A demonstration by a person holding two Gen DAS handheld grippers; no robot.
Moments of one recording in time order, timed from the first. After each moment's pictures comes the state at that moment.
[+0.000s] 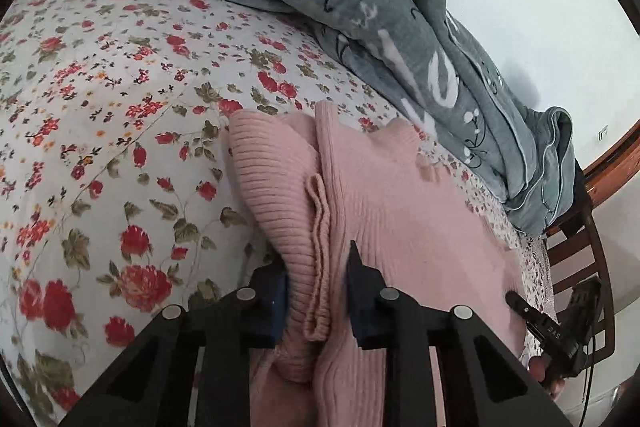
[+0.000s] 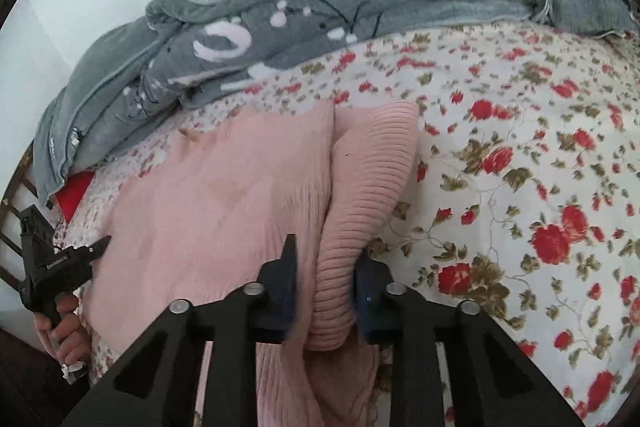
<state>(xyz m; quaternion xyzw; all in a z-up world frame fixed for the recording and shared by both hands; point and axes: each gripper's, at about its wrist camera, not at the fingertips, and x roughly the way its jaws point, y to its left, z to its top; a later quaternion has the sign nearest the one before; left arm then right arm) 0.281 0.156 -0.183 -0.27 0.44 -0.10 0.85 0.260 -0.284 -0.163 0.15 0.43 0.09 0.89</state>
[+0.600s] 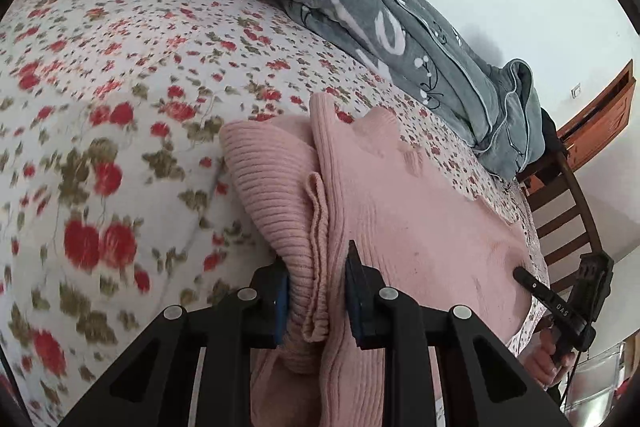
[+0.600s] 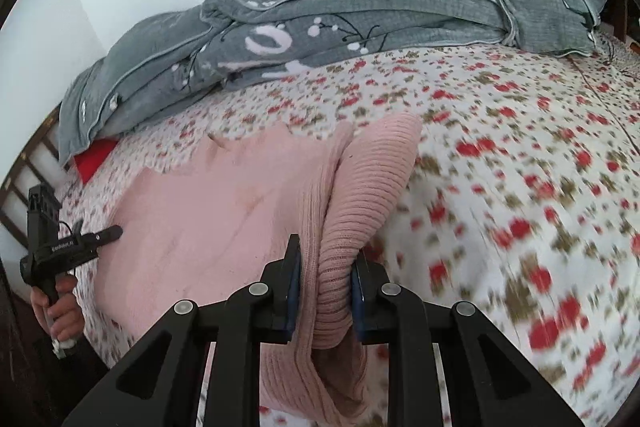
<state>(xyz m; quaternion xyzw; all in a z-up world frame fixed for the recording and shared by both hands) 0.163 0.143 -0.168 -0.25 0.45 -0.15 0.85 0.127 -0.292 -0.120 0.10 0.41 0.10 0.90</state>
